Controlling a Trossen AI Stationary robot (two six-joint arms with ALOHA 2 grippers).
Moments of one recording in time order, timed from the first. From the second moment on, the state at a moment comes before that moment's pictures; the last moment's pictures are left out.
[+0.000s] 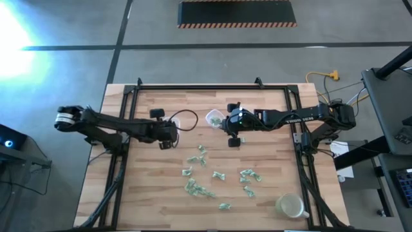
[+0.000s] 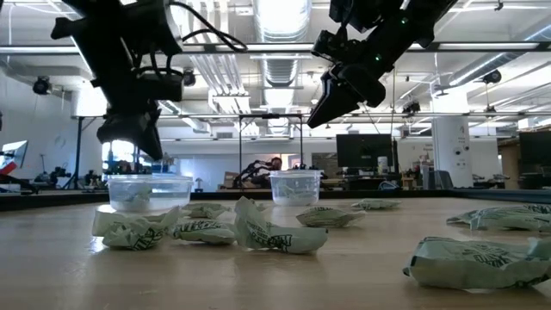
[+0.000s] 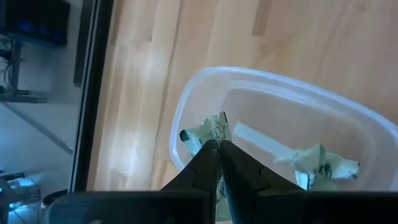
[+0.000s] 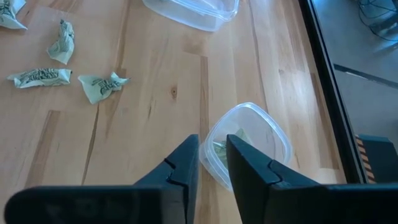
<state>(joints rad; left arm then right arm) -0.01 1.28 0.74 -0.68 -0.62 -0.07 -0.11 1.52 0.95 -0.18 0.15 -0.30</state>
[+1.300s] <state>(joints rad) -0.01 1.29 0.74 -0.64 -0.54 -0.07 -0.10 1.53 0.90 -0.43 -0.08 -0.08</state>
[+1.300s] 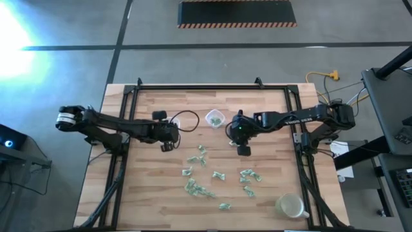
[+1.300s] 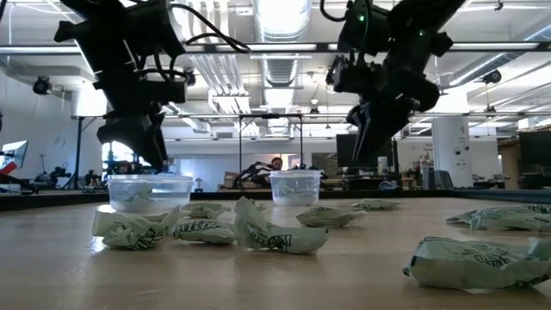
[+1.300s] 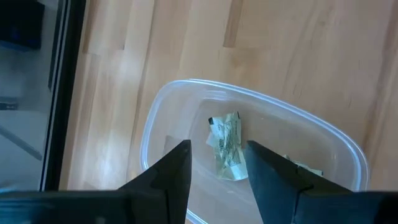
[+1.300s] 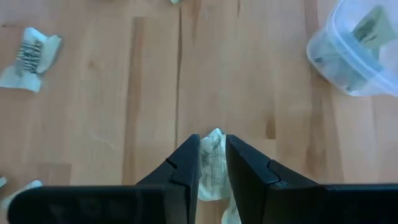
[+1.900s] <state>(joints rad) -0.01 1.29 0.73 -0.64 -0.54 -0.10 -0.10 1.67 0.85 -0.32 -0.08 -0.16</state>
